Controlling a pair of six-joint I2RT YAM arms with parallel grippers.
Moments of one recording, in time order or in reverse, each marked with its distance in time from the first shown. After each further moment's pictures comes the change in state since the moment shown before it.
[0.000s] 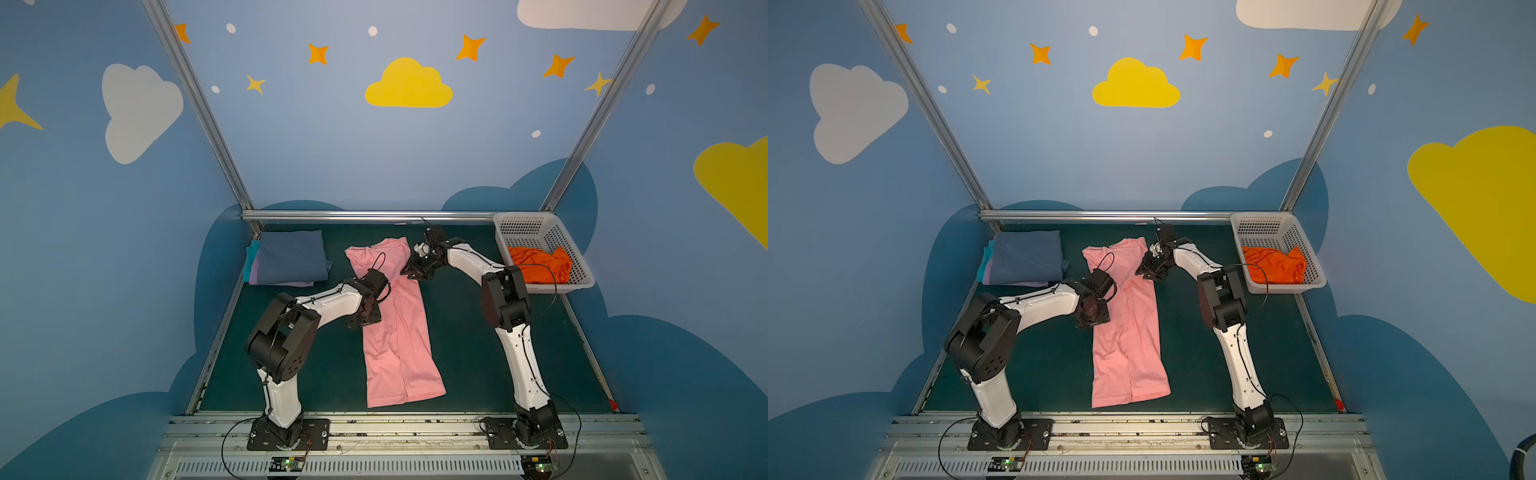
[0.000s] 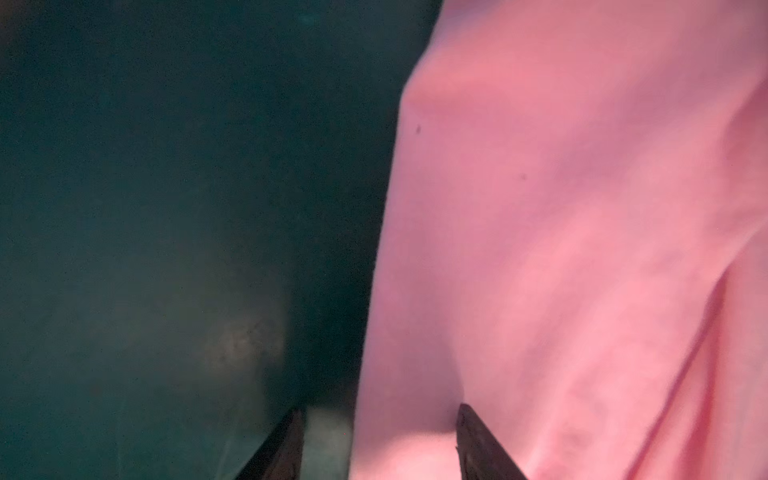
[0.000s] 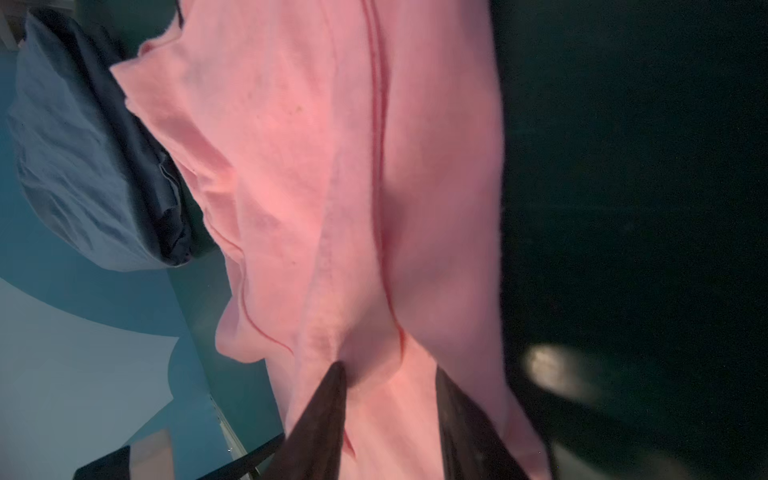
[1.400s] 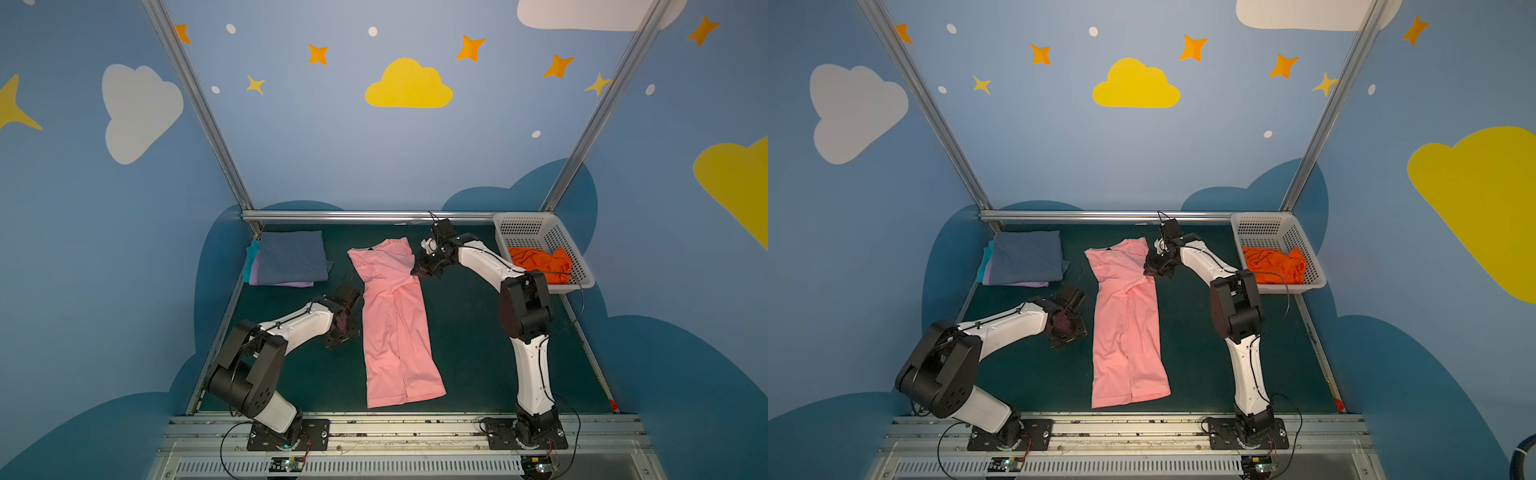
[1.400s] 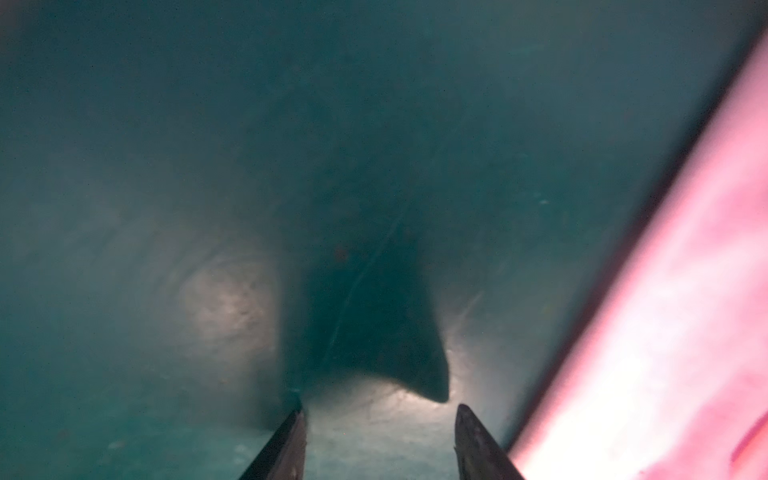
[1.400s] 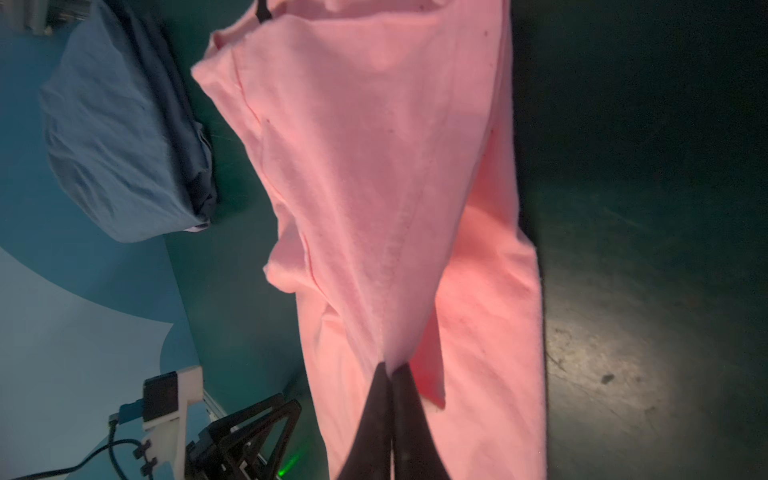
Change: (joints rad) left arm 0.120 -0.271 -0.300 0.011 0.068 -0.074; right arm 0.010 -0.259 -0.223 -0.047 0.094 -0.026
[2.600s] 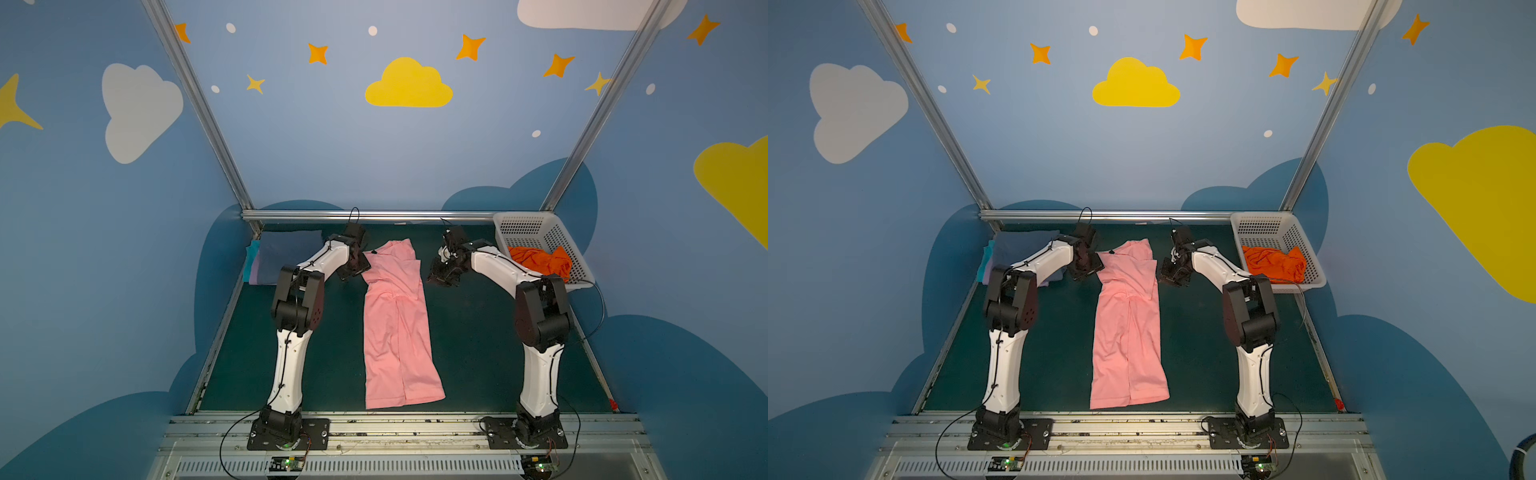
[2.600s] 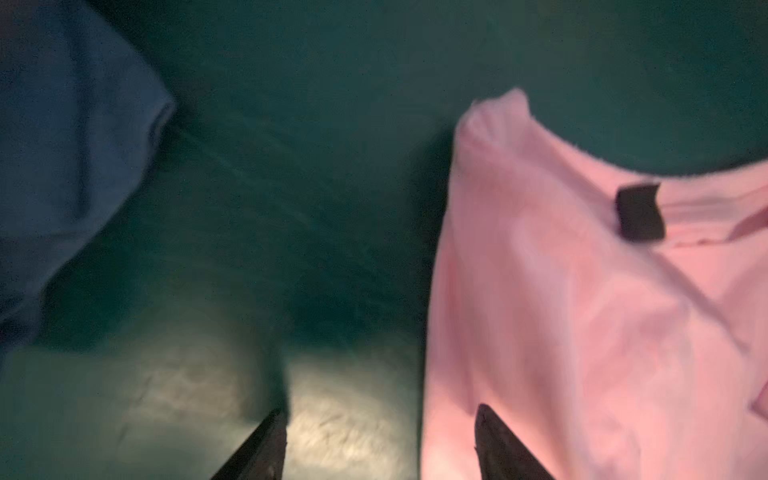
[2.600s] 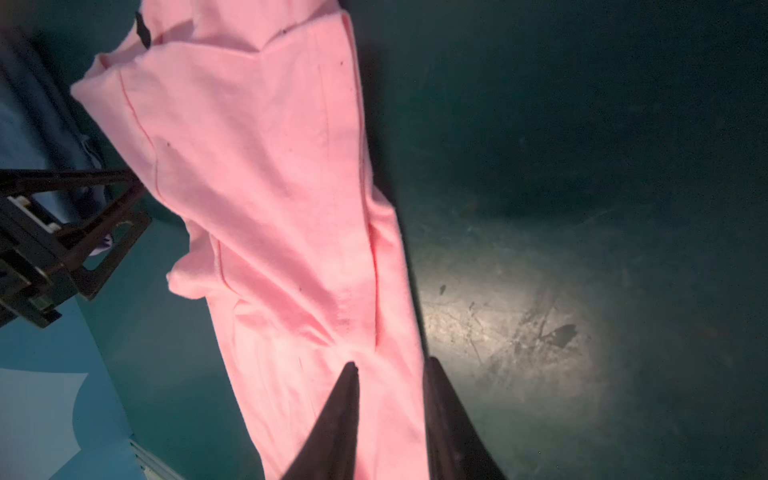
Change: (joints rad) left arm 0.175 0.772 1.083 -0.163 0.013 0.140; right arm -0.048 -0.132 -0.165 -0.028 0.167 -0.022
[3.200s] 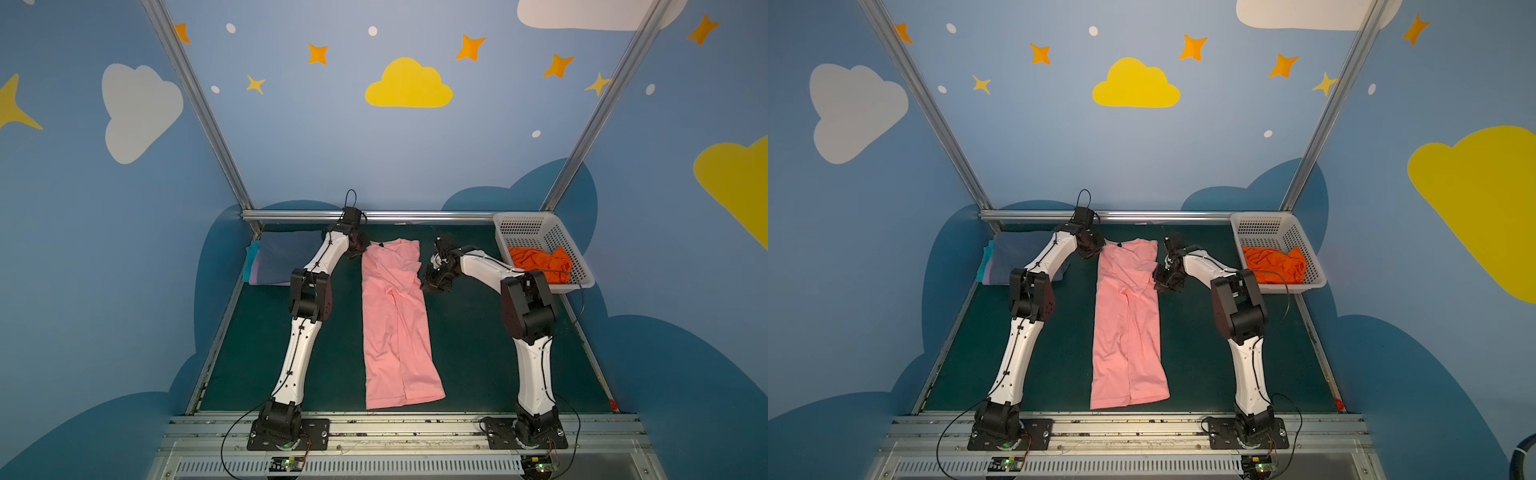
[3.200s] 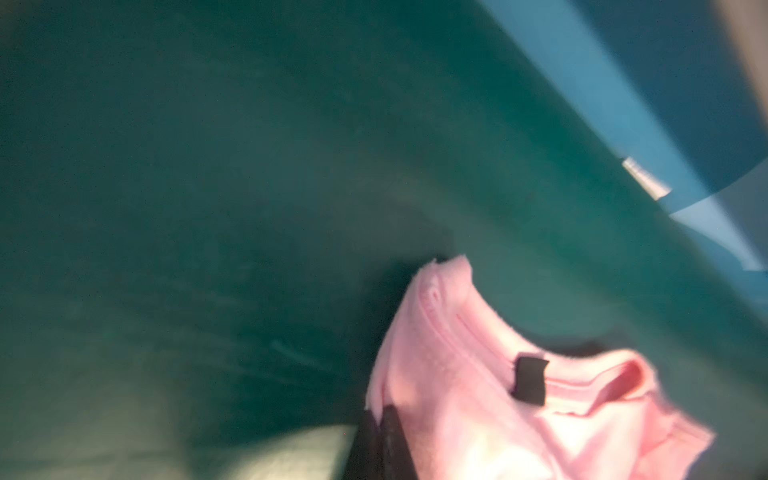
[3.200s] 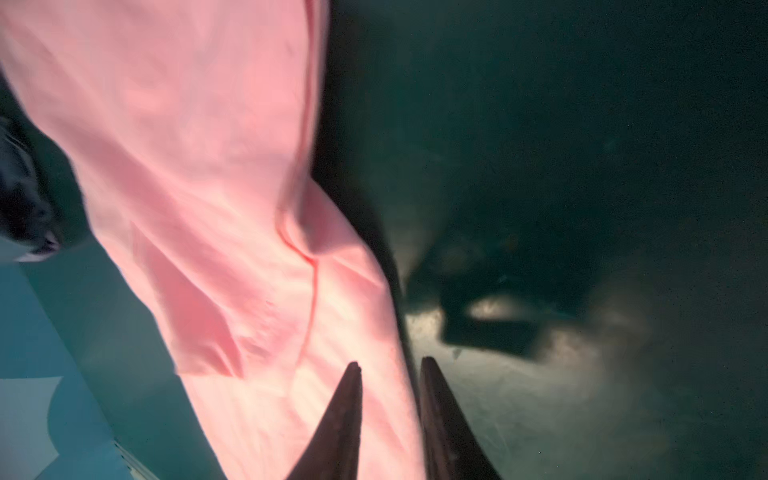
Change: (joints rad) left arm 0.068 0.391 0.644 -0.026 0.166 0.048; right arm 0.055 0.099 -0.034 0.054 -0.019 0.001
